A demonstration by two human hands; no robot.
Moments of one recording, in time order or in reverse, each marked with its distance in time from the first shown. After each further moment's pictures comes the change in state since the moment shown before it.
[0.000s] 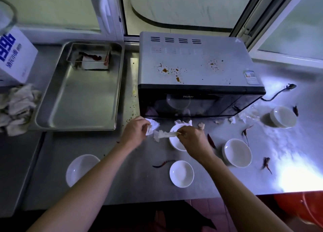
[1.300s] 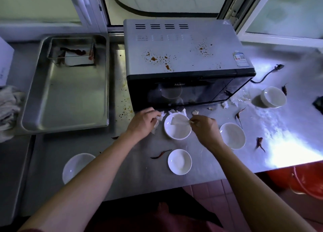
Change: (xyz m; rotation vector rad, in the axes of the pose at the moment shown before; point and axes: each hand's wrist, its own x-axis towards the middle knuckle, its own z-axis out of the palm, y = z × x) left_hand 0.015 0.038 0.015 0.027 -0.103 0.279; right_hand -0.016 0.044 -0.018 -0.028 0.141 0.234
